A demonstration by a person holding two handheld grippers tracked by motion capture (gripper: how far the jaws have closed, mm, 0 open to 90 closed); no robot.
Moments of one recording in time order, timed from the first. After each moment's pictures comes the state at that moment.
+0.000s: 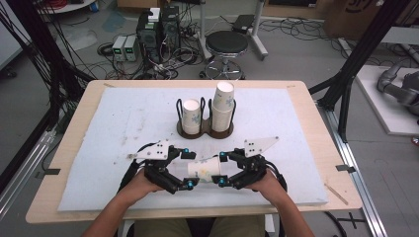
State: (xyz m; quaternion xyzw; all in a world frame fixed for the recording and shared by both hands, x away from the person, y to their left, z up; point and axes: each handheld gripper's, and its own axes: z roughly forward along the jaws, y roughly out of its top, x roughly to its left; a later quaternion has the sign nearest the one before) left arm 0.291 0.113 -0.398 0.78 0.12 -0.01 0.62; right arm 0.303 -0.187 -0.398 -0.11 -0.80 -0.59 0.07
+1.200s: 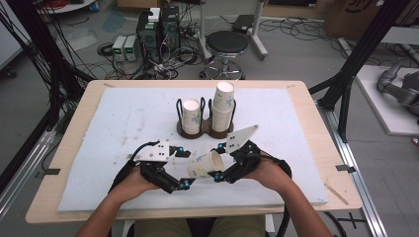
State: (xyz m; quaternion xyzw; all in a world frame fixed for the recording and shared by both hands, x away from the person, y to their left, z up) left arm 0.289 0.118 -0.387 0.83 0.10 0.04 0.55; right arm 0.308 -0.155 -0.346 -0.05 -0.92 -0.40 -0.04
